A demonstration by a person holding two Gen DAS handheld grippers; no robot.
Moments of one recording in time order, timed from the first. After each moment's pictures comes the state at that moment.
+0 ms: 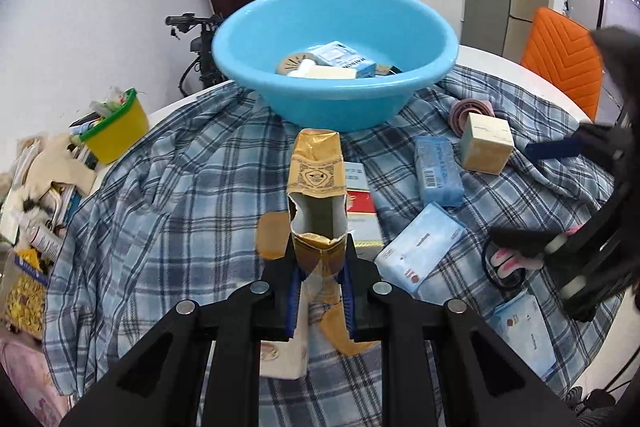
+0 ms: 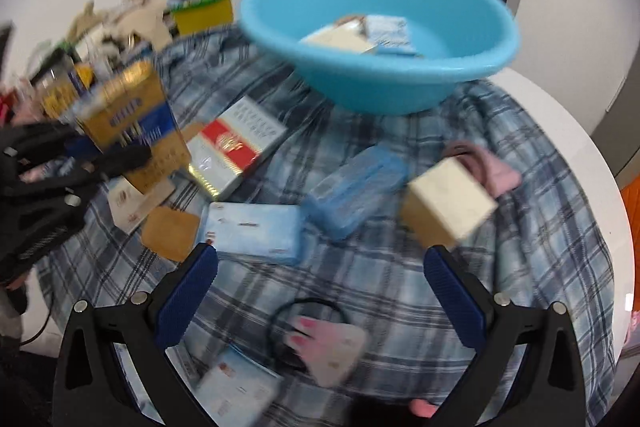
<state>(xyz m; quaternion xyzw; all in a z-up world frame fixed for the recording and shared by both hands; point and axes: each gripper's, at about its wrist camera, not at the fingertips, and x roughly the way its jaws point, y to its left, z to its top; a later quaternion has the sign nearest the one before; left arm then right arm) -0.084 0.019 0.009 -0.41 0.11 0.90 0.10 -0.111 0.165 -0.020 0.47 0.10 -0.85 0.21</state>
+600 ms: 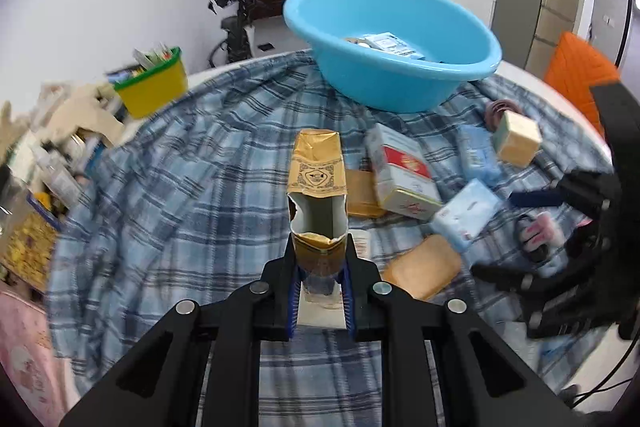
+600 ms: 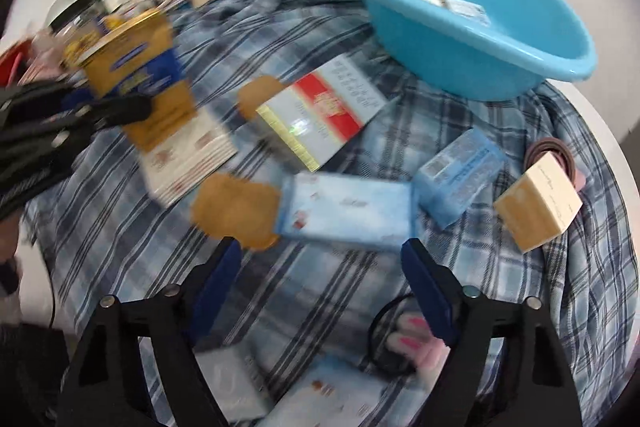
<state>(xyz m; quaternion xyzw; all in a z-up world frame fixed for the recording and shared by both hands) -0.064 -0.040 0.001 -0.43 0.04 0.90 0.08 -0.081 0.116 -0.043 0.49 0.13 -0.82 0.26</state>
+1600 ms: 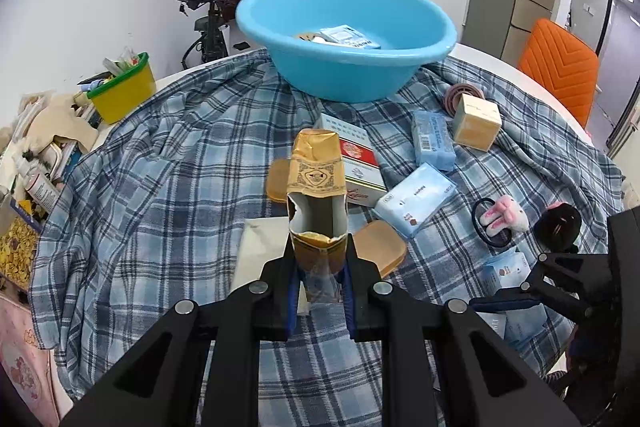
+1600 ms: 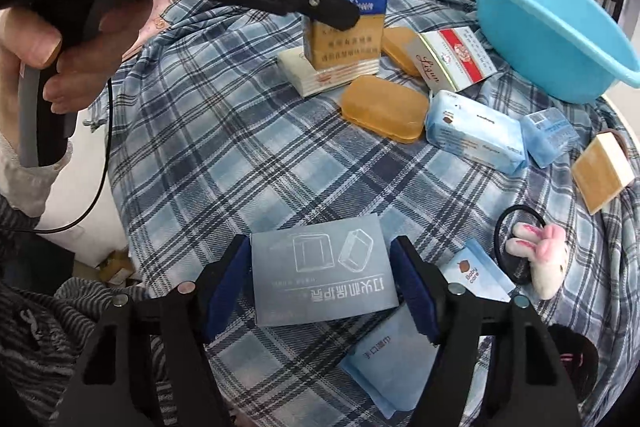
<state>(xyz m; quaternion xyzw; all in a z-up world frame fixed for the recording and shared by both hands) -0.049 -0.003 0.001 -0.43 0.07 0.89 0.11 0.015 0.116 -0.065 0.45 0.18 -0.79 0.38</state>
